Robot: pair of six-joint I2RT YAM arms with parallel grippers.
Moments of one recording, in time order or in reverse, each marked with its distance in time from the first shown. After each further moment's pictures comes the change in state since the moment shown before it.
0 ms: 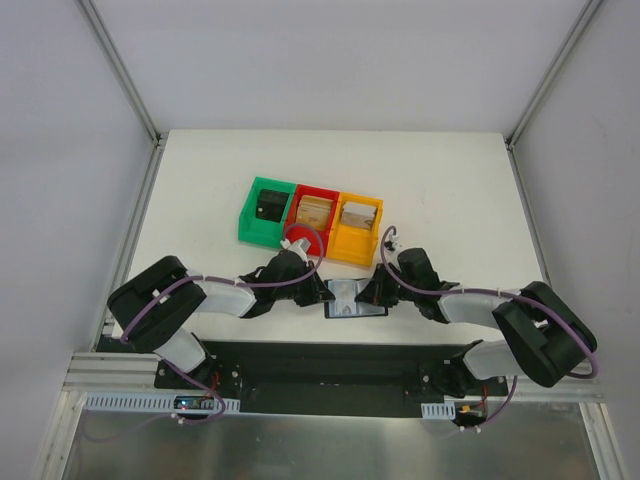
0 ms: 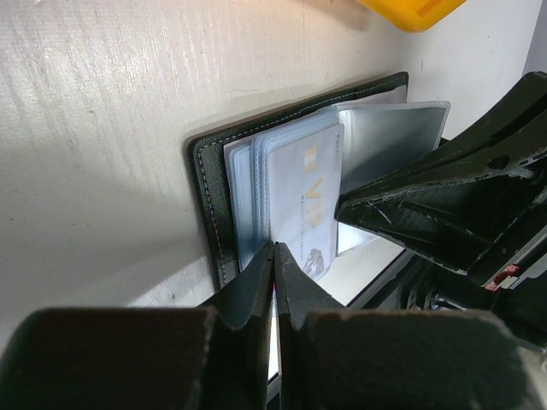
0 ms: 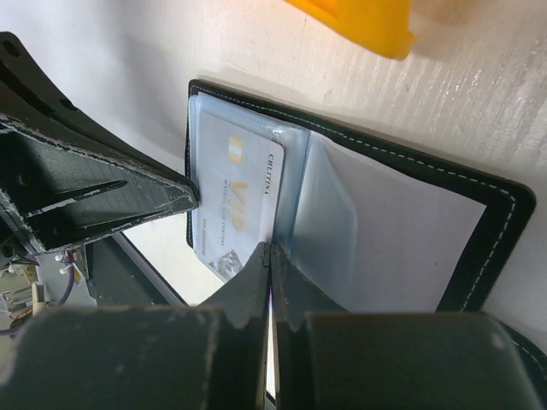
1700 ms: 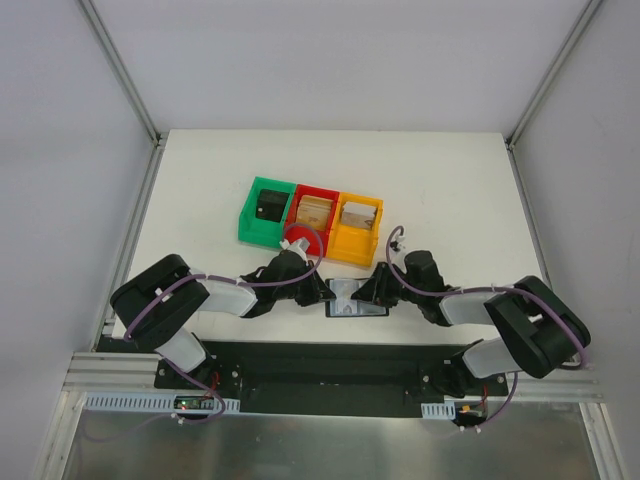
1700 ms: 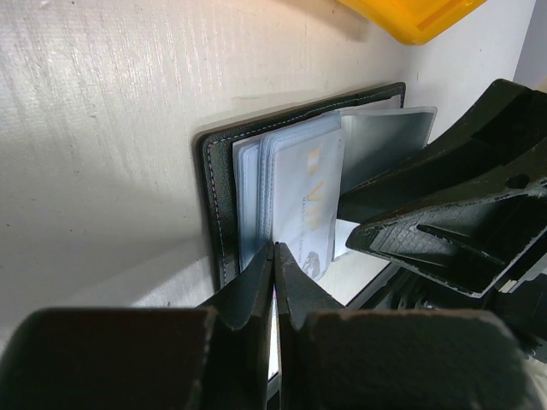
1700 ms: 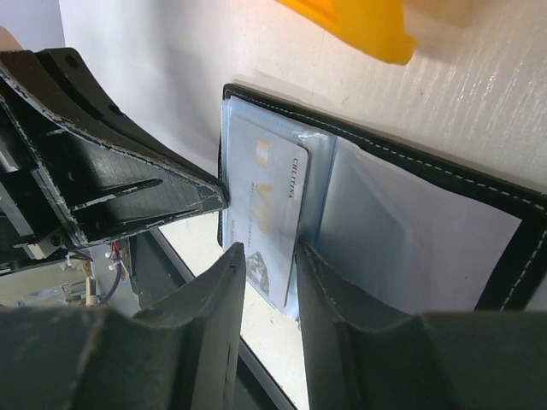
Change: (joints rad) left arm 0.000 0.019 0.003 0.009 -0.017 -0.032; right arm -0.047 0.044 -0.063 0.195 -0.098 0.092
